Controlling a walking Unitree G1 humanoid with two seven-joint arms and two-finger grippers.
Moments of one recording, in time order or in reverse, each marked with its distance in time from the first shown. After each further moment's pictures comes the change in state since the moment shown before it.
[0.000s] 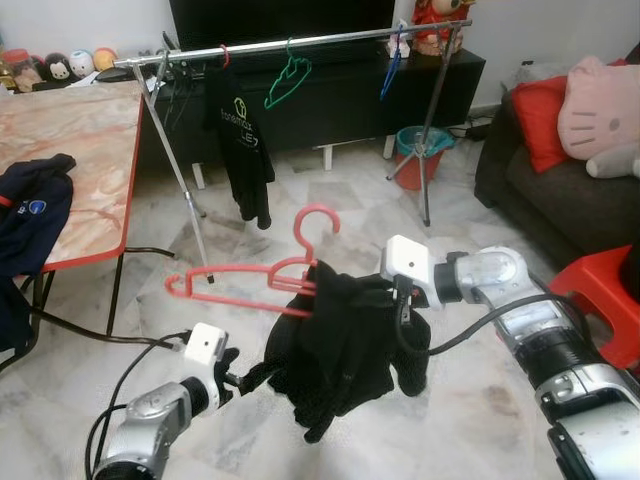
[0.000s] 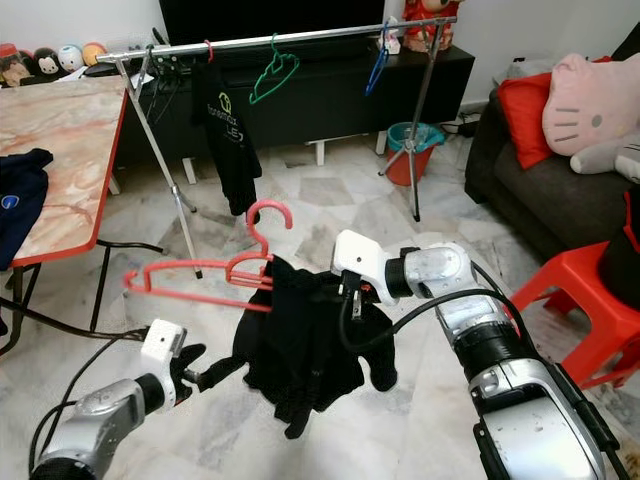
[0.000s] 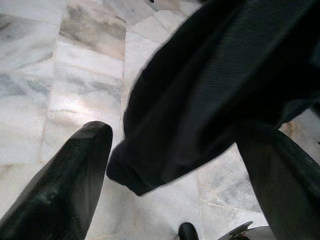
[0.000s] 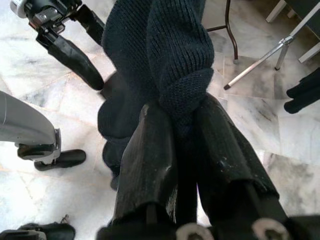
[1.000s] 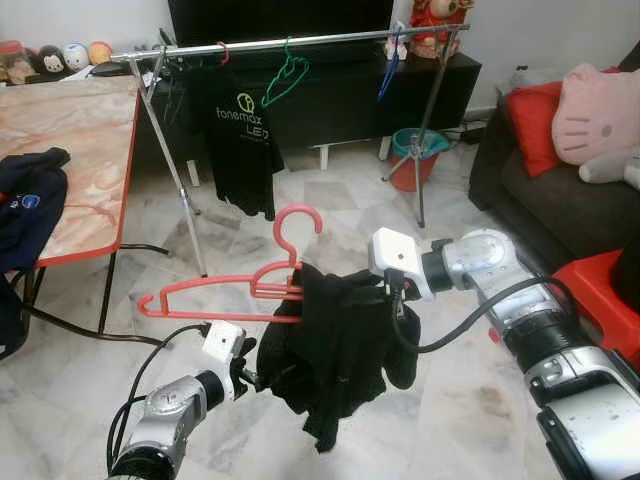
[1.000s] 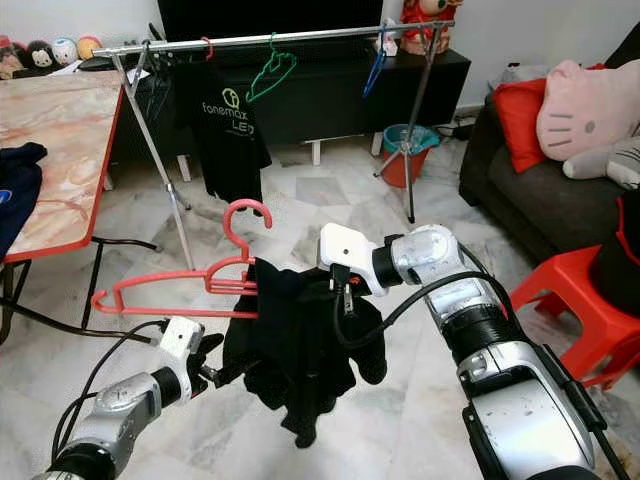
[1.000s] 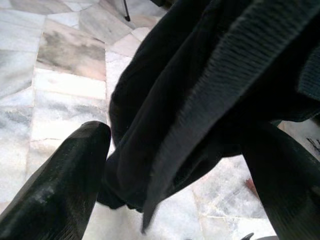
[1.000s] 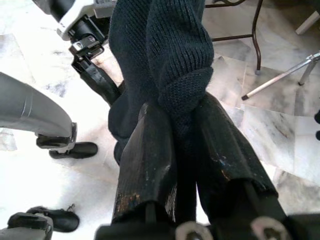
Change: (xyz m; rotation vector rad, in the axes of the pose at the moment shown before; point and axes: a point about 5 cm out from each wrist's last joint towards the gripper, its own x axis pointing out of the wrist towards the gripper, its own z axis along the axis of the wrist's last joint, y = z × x) left arm 0.020 -0.008 0.005 0.100 -0.049 -0.093; right arm 0.008 -0.002 0.021 -0.053 -0.023 0.121
